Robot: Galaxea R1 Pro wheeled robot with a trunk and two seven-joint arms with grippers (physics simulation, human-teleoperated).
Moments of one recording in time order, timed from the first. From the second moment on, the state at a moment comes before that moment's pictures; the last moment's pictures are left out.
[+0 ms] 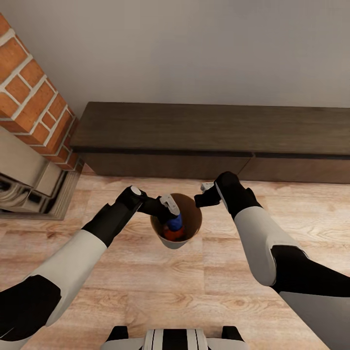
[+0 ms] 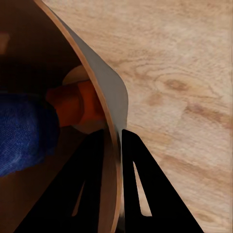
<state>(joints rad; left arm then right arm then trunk) -1.07 -0.01 -0.51 -0.91 -0.29 0.58 -0.92 -1.26 0.16 -0.12 -0.56 0.50 1.04 0.56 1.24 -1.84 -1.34</state>
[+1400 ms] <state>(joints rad) -1.03 -0.04 -0.51 -0.84 -0.29 0.53 -0.91 -1.26 0.17 -0.12 -0.56 0.51 1.04 0.56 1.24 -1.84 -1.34</state>
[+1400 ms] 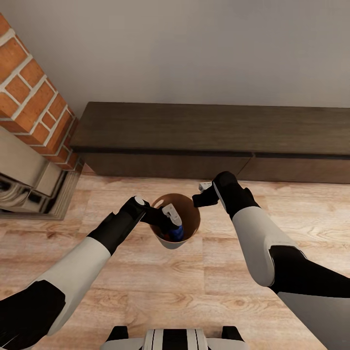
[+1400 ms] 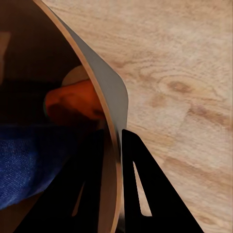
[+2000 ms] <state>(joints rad) -1.03 -0.04 -0.51 -0.84 -0.30 0.53 -0.91 -1.26 0.17 -0.12 -0.56 0.50 1.04 0.56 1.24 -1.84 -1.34</state>
